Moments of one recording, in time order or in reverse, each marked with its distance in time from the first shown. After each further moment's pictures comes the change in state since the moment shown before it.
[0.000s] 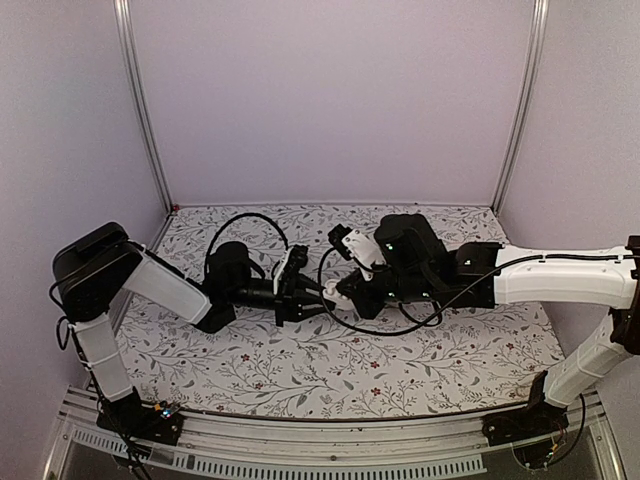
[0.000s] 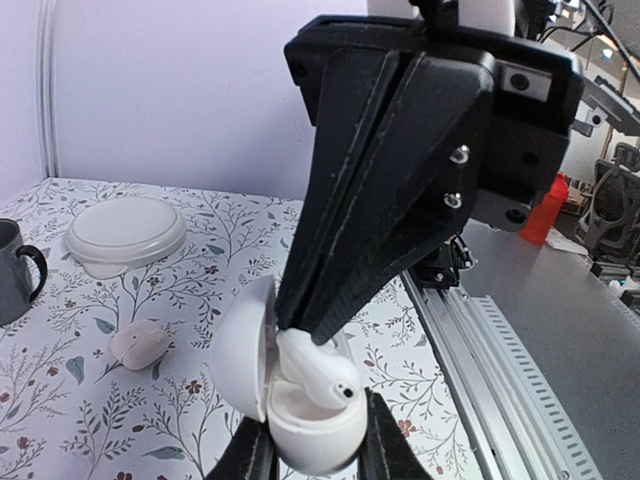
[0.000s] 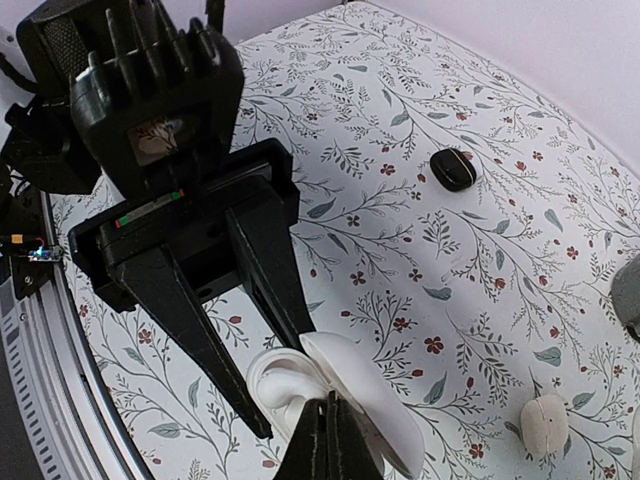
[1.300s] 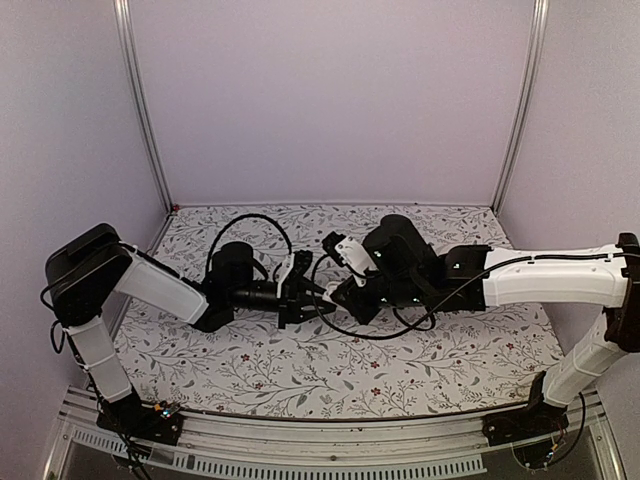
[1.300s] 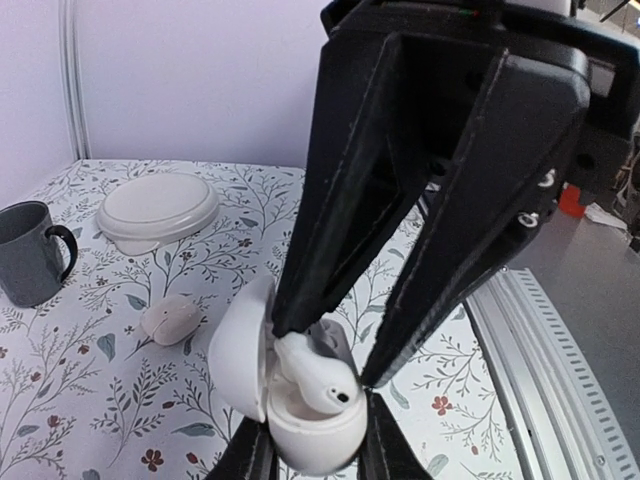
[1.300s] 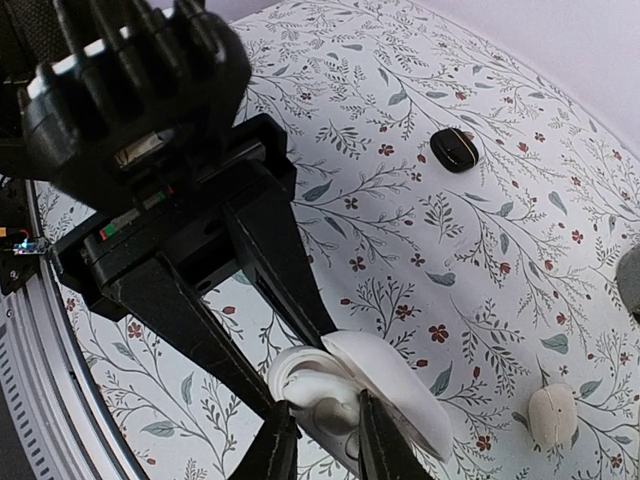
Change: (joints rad) left arm -0.019 -0.051 -0.001 -0.166 -0.103 0.150; right arm 0.028 0.043 0.017 -0.018 0.032 0.019
